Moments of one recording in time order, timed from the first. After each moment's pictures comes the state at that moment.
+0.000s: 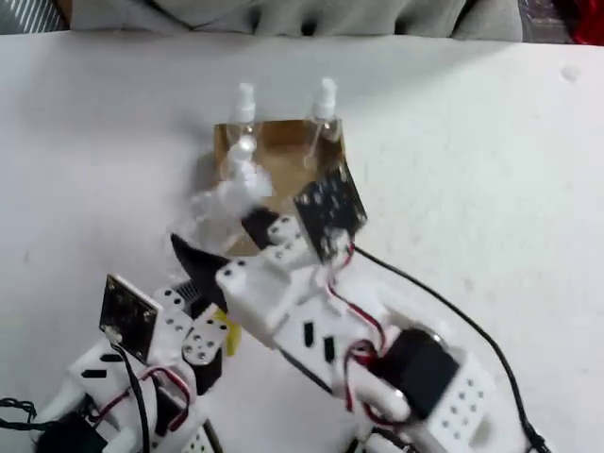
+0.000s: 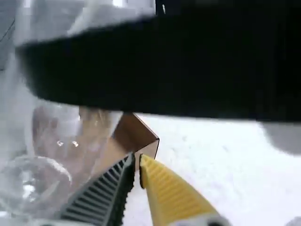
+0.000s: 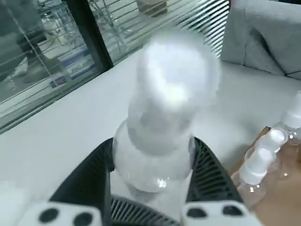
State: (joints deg) left arm 31.5 -105.0 62.2 71.3 10.9; right arm -54.8 -57.3 29.5 51.4 -12.0
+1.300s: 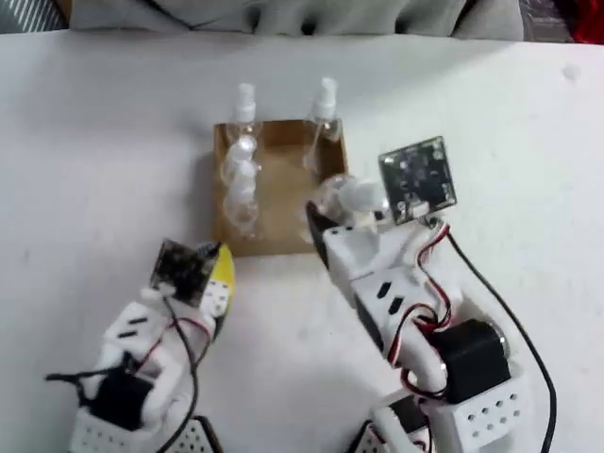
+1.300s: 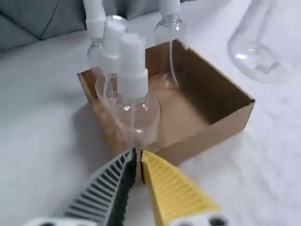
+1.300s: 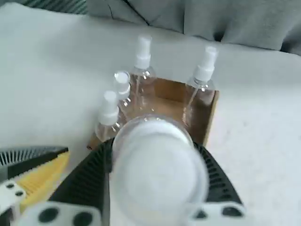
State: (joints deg) left arm 14.0 -103.9 87.5 53.4 -3.0; right arm -24.3 -60.7 29.5 70.2 -0.7
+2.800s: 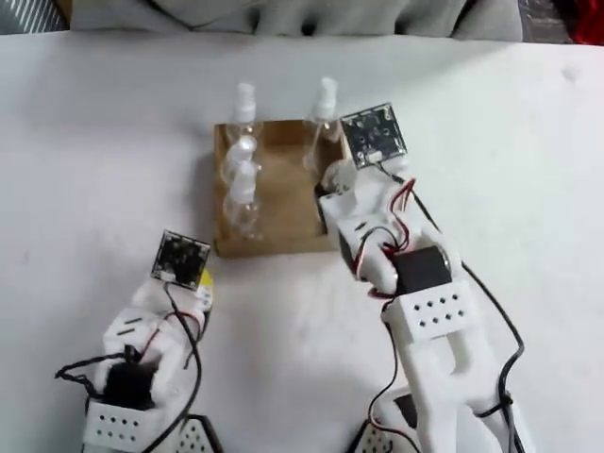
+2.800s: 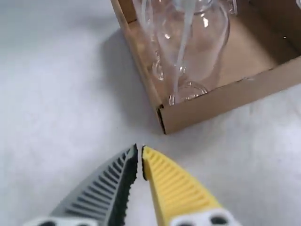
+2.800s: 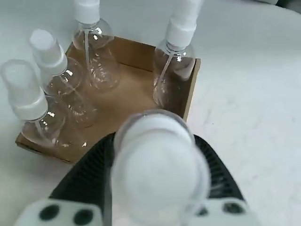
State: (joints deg) left arm 3.4 -104.0 97.1 55.4 -7.0; right arm -18.1 -41.7 42.0 45.5 6.1
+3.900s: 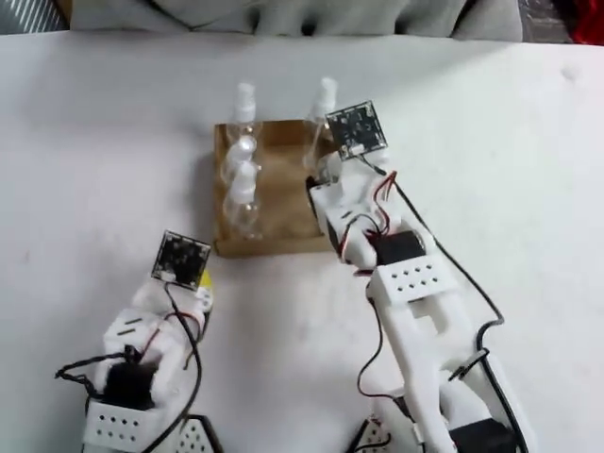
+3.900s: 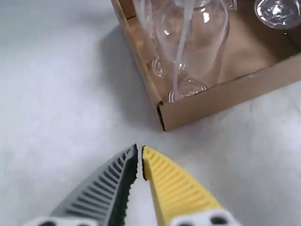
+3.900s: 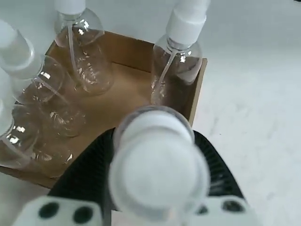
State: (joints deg) left arm 3.4 -104.0 97.1 56.0 -7.0; right arm -18.0 -28.2 46.0 27.3 6.1
